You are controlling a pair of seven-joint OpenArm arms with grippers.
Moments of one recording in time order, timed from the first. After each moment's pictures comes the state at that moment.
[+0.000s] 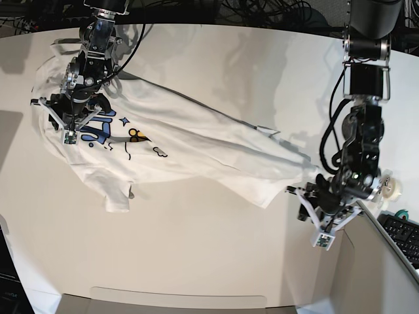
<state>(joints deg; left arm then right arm) -27.0 -20.3 6.9 82.5 -22.0 -10.9 59.2 -6.8 -4.1 20.8 94.8 -34.1 -0.2 -35.3</state>
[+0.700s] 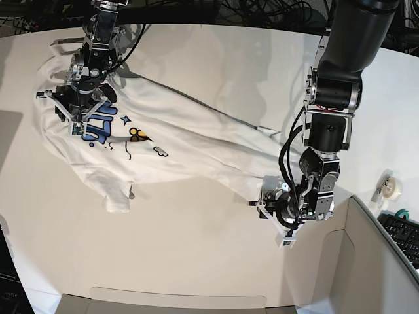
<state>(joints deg) -42.3 -8.0 6.6 42.0 -21.8 -10.8 50.9 -9.3 -4.1 18.4 94.7 -34.1 -0.4 -35.2</state>
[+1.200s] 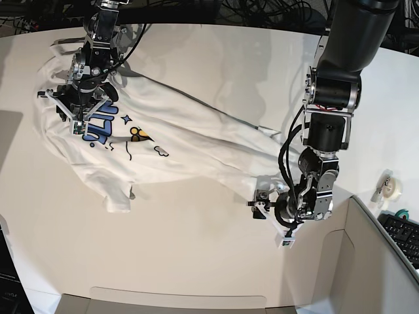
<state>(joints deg) -42.2 -7.7 6.6 42.0 -21.7 -10.8 50.0 -9.8 -4.1 18.4 94.8 -34.1 -0.4 -34.6</state>
